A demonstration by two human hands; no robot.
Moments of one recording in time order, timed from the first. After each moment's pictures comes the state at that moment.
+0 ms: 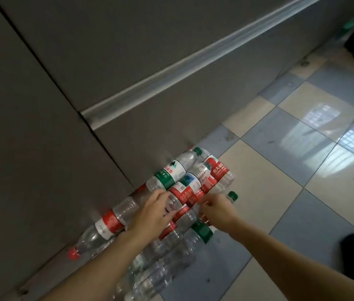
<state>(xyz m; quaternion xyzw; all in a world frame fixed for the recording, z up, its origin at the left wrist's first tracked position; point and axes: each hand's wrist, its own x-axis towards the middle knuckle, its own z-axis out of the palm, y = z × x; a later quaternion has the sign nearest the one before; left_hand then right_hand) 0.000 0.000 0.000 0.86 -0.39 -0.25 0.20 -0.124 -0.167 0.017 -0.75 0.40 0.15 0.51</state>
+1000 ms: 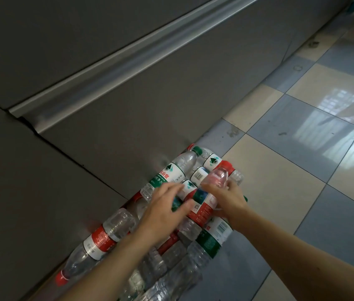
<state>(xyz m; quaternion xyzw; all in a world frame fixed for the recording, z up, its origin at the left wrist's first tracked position) 0.004 -0.047 -0.015 0.83 -0.39 -0.27 0.29 -0.106 -0.207 -0.032 -0.46 0.52 -0.03 0.72</state>
